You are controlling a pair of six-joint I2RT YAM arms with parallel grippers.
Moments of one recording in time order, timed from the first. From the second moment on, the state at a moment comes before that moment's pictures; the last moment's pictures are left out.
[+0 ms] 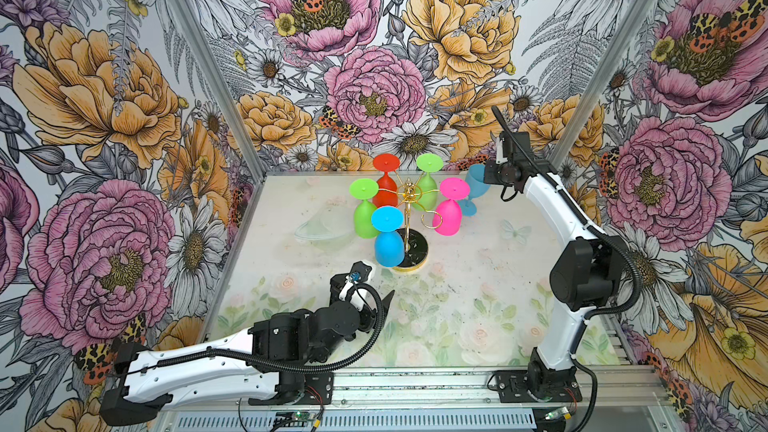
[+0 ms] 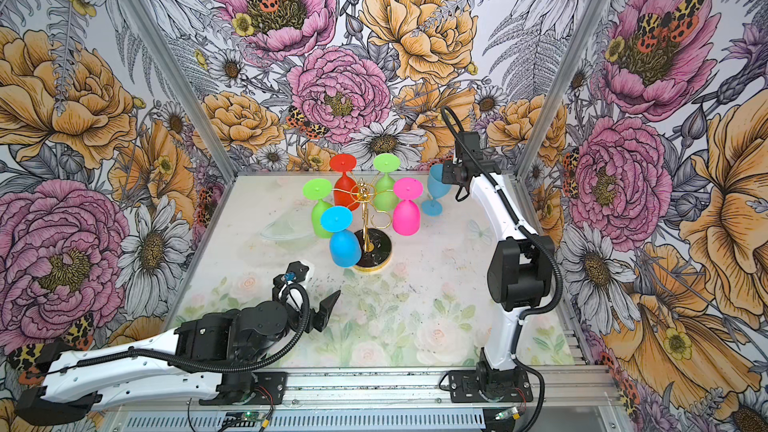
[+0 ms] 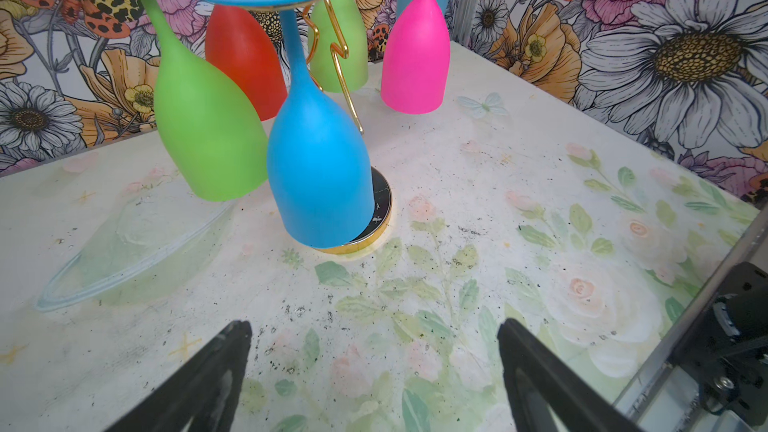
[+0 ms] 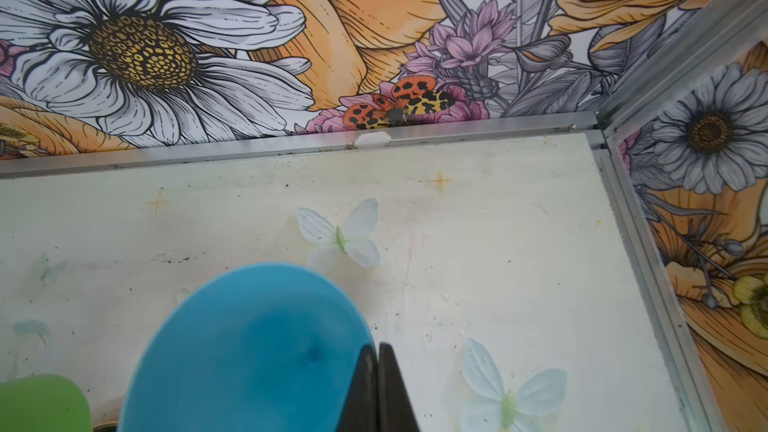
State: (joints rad) left arm -1.35 0.69 0.69 -0.51 -0.74 -0.37; right arm 0.12 1.93 1.85 -0.69 0.07 0.13
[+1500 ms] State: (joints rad) left arm -1.34 0.68 0.72 -0.55 -0.72 -0.40; right arm 0.21 2.15 2.02 -0.68 0.11 0.11
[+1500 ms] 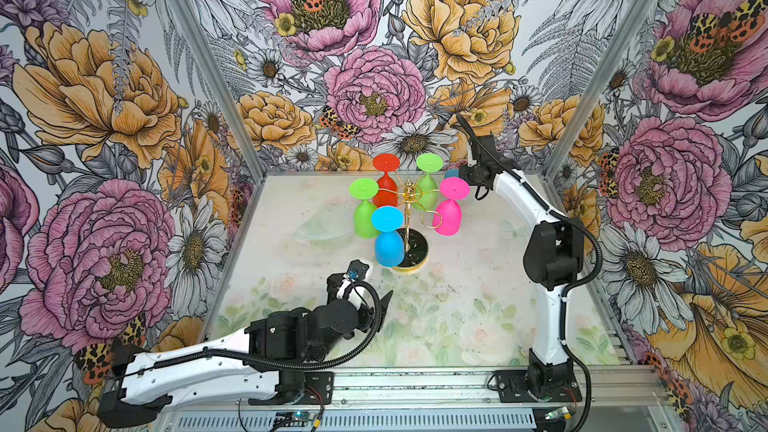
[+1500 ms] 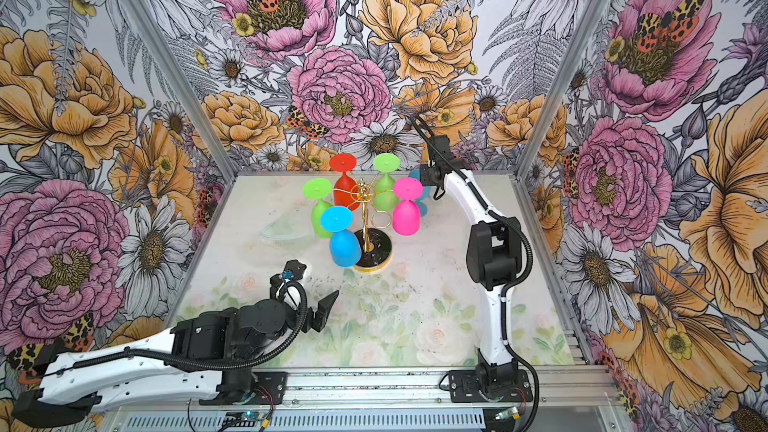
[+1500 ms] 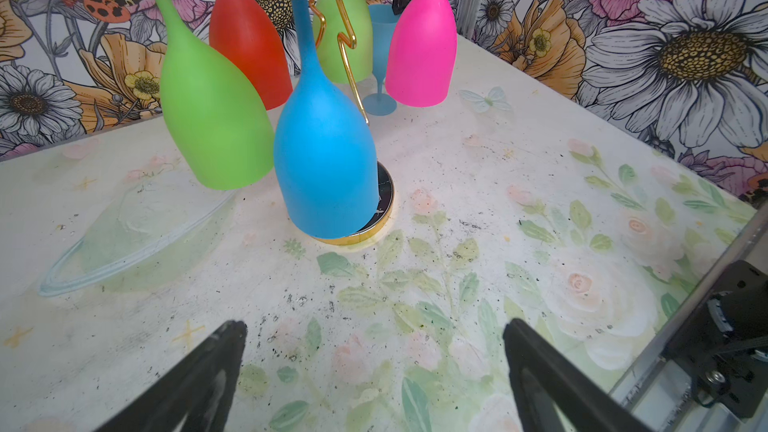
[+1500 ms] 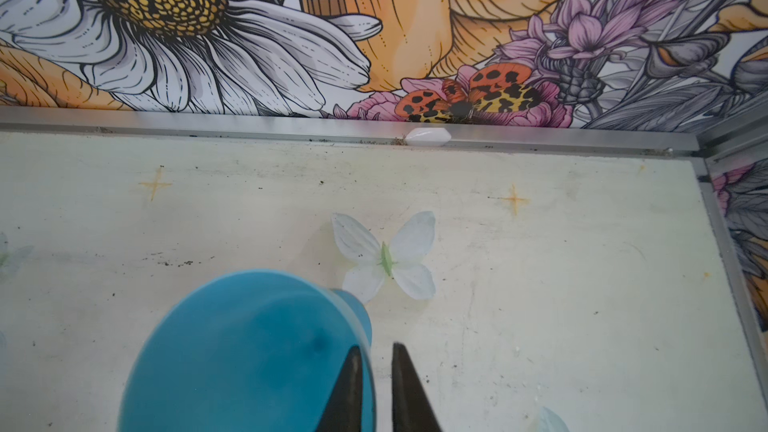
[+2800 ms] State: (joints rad) left arm -1.14 0.62 0.74 -0.58 -0.50 -0.41; right arm 0.12 1.53 1.72 -0.85 -0.41 0.32
